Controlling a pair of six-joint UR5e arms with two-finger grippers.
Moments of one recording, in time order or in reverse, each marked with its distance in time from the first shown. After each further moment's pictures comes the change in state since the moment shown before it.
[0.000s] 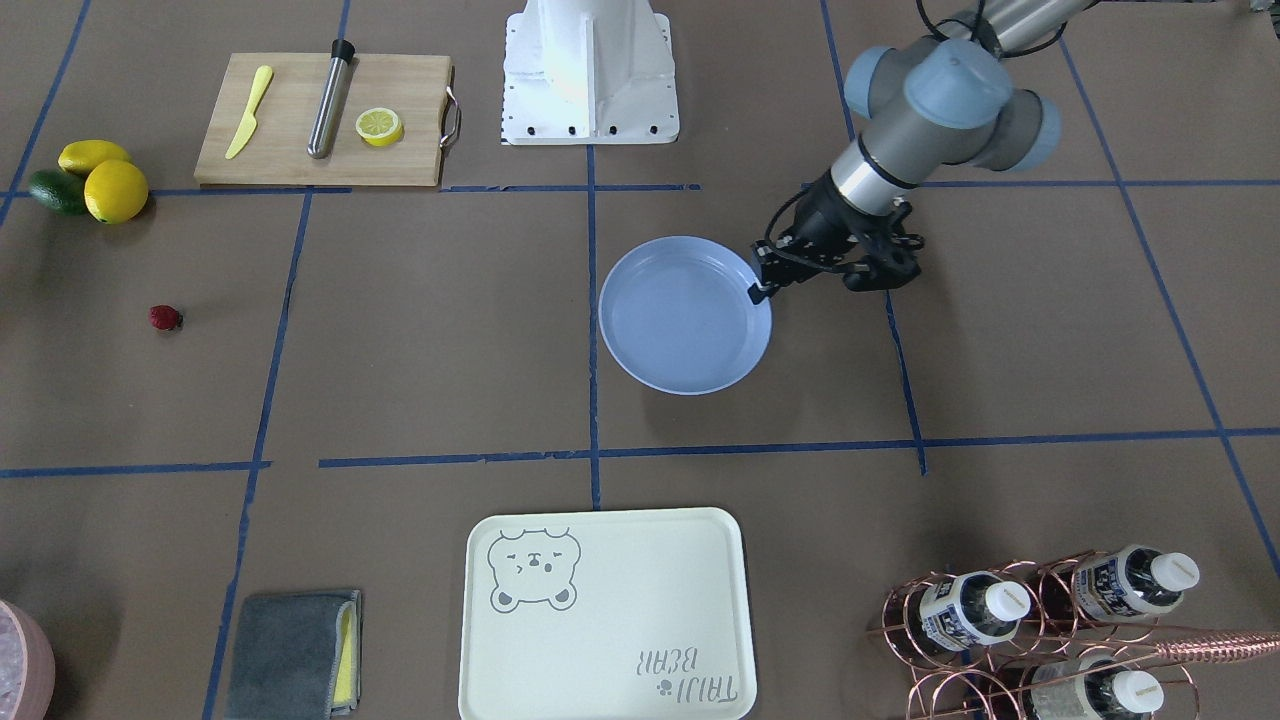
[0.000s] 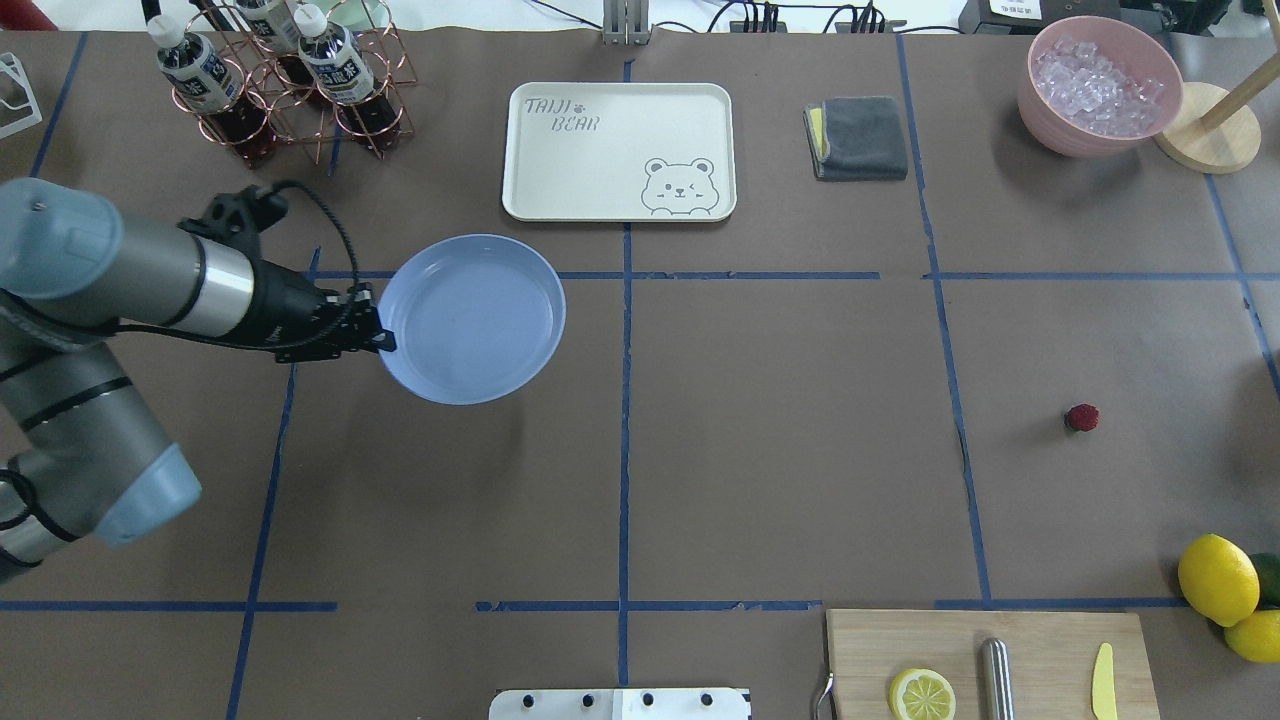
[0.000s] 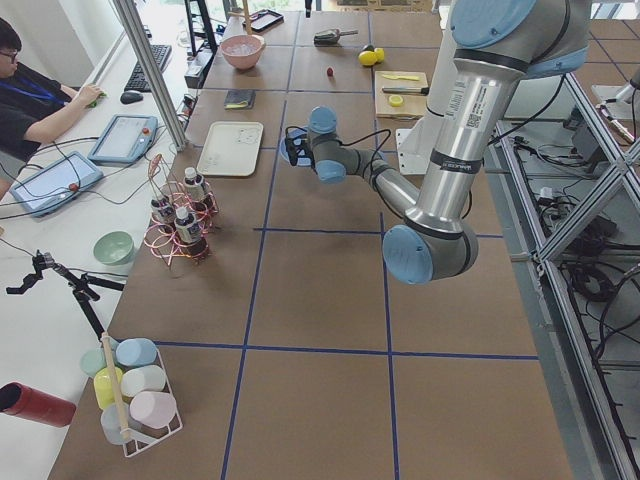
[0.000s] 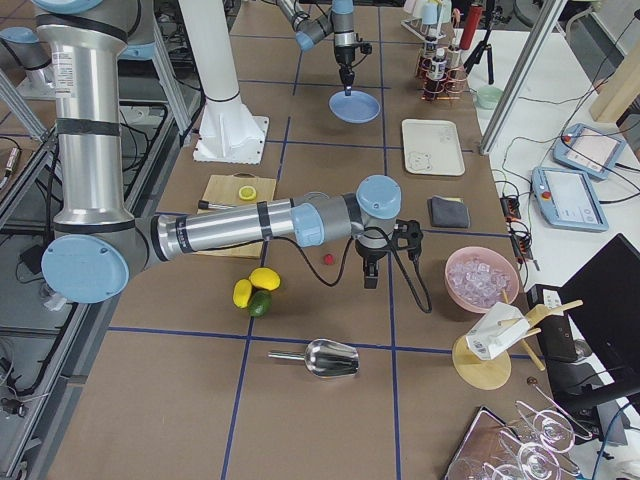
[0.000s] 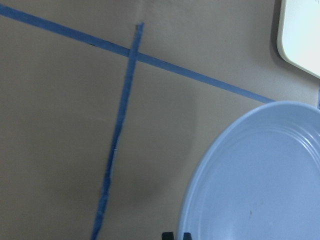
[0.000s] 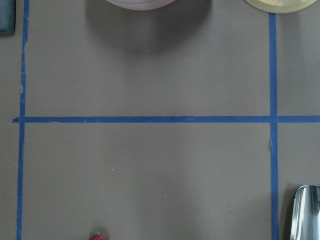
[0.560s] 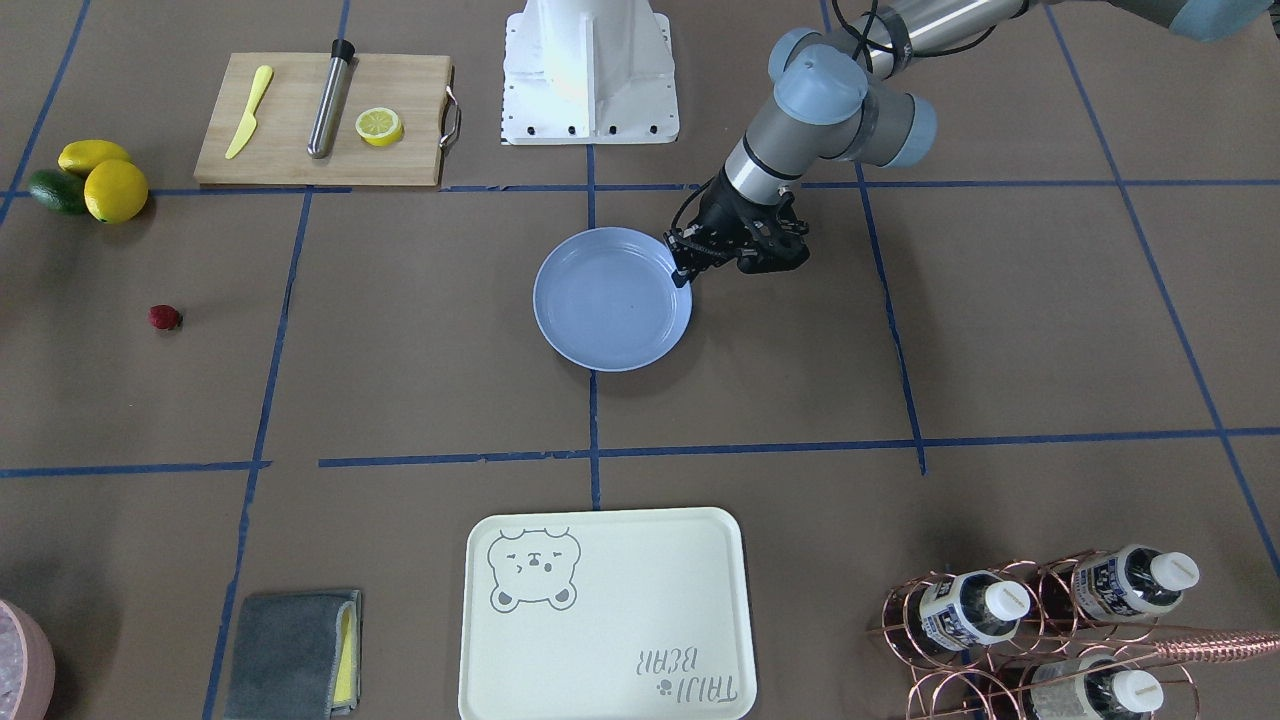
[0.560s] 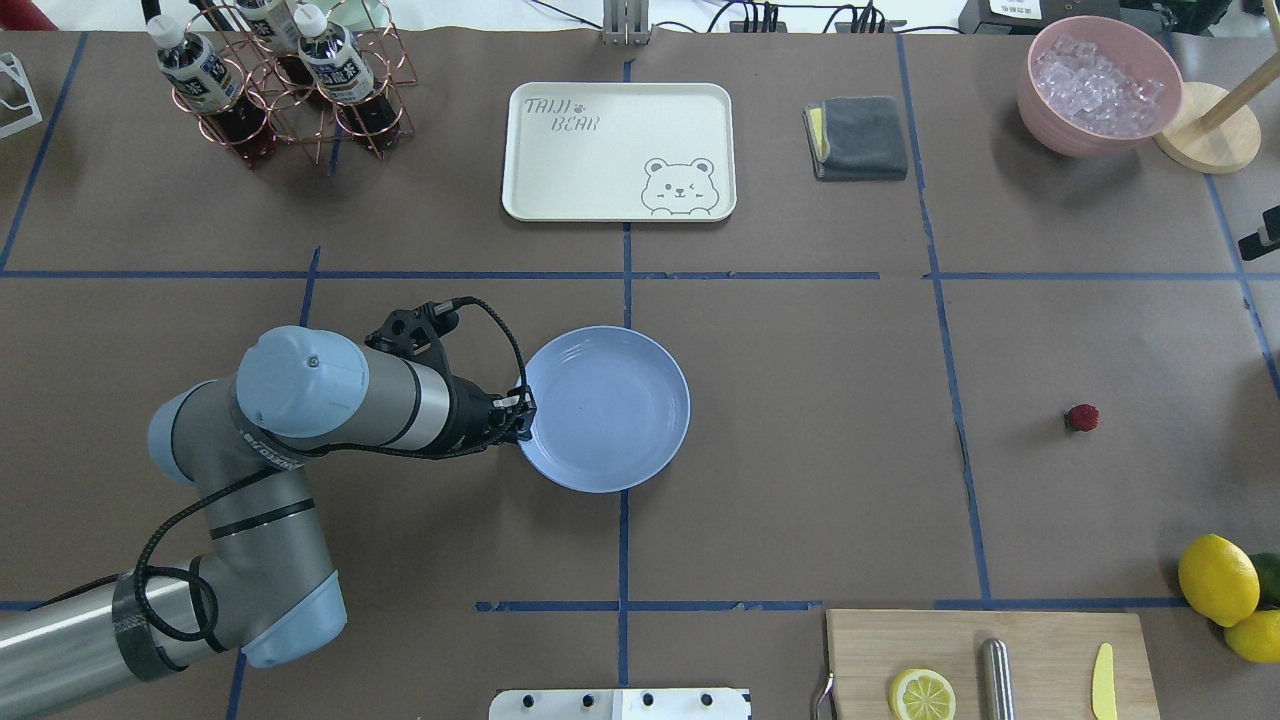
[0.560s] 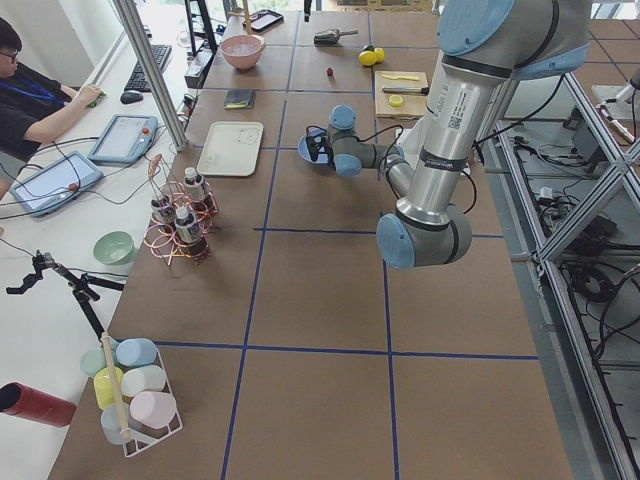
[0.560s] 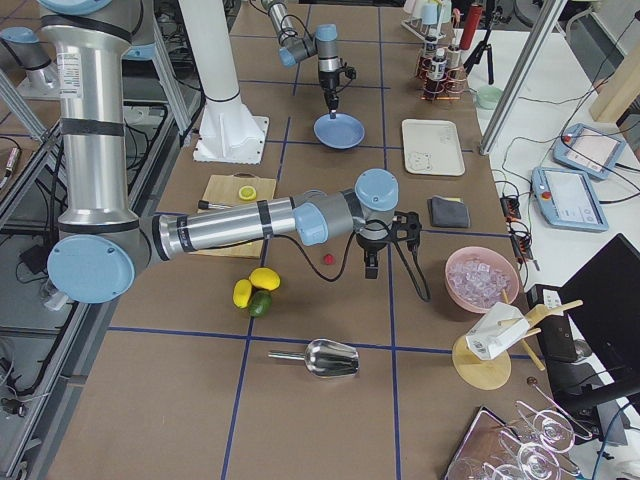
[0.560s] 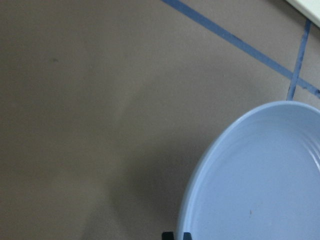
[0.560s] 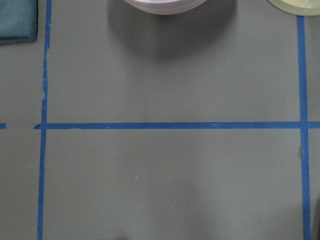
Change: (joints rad) left arm 0.145 -0.068 0.063 0.016 0.125 -0.041; right arm -0.036 0.000 0.003 0.082 0.004 0.091
